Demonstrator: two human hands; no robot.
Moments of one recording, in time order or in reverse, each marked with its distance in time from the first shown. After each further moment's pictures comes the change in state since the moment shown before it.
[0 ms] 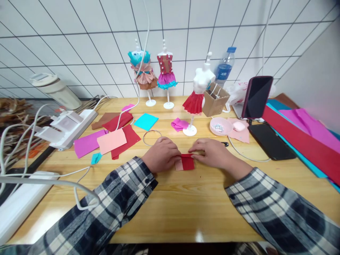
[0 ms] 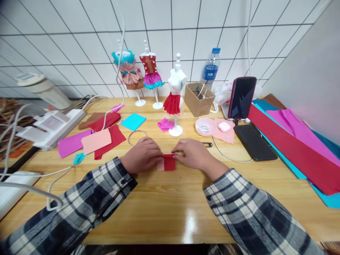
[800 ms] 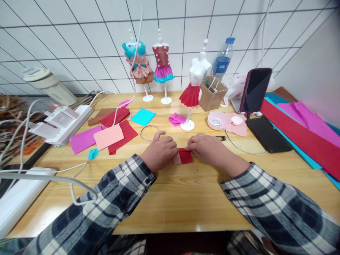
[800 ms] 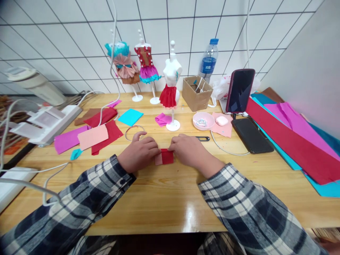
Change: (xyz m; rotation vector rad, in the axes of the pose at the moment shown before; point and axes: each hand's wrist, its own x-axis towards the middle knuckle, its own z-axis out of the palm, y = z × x) left_hand -0.001 0.014 0.010 0.251 0.049 0.020; right_hand -0.003 -0.017 -0.002 -0.299 -0.073 -0.091
